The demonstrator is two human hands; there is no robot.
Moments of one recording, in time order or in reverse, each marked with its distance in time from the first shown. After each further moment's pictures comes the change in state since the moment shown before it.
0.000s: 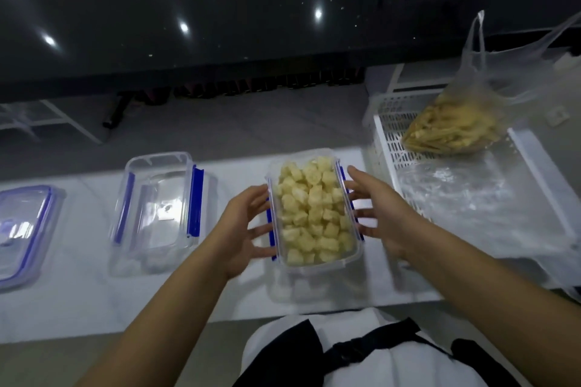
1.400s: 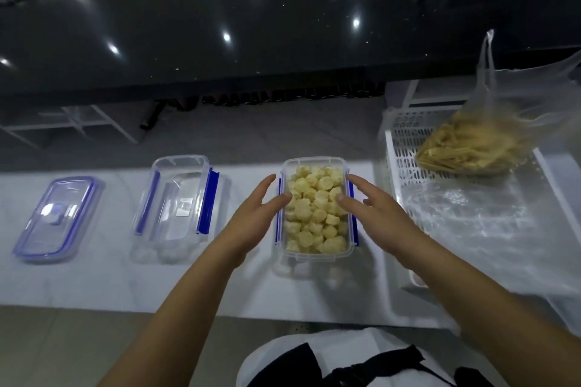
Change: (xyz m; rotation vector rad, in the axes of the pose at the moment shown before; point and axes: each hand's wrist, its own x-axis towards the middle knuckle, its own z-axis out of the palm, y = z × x) left_hand 0.010 0.002 0.024 0.591 0.209 0.299; right_hand 0.001 -0.007 -0.022 -0.446 -0.119 -0.380
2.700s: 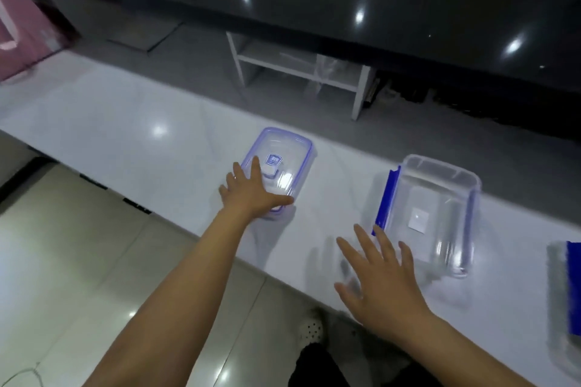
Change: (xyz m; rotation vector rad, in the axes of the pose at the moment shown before) left_hand 0.064 -0.289 -0.434 0.578 0.392 -0.343; right_hand 0.026 -0.094 0.448 -1.240 -0.341 -0.375
